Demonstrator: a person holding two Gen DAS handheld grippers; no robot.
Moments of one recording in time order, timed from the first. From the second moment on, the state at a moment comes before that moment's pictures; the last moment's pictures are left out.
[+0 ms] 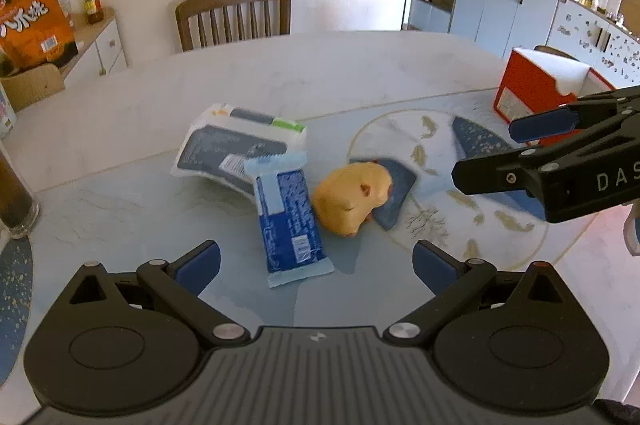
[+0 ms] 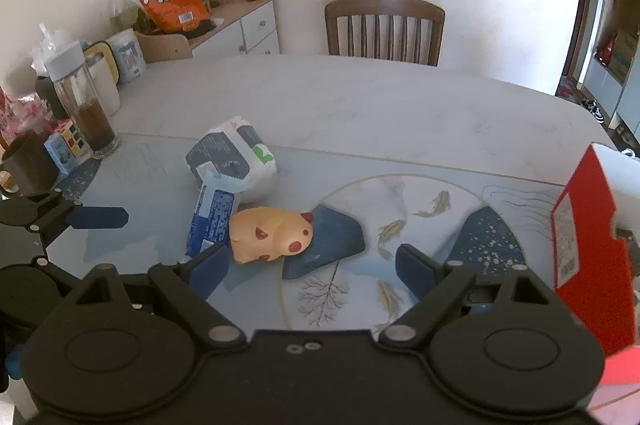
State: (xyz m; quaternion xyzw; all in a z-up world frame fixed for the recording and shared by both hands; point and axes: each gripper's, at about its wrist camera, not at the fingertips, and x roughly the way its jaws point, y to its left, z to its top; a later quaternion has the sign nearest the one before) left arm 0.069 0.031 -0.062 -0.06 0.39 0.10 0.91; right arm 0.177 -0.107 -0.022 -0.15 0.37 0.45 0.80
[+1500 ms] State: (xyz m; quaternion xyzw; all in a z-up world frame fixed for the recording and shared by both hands) left arm 0.117 0.053 -0.117 -0.06 0.39 0.17 0.90; right arm 0.202 -0.033 -0.085 -0.17 0.41 0.45 0.77
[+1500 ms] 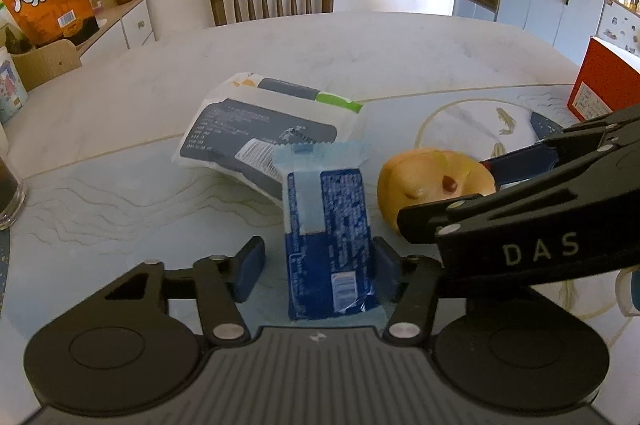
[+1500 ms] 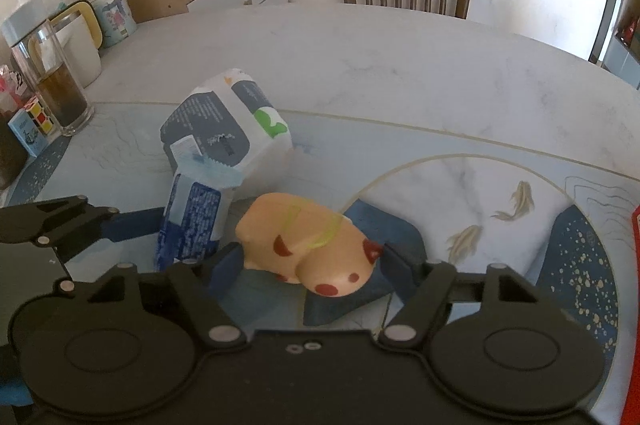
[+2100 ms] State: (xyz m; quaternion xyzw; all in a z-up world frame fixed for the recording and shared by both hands) left arm 0.118 0.050 -0.115 -0.06 0.39 0.16 0.90; right arm 0.204 -0.039 -0.081 -0.18 0.42 0.44 0.77
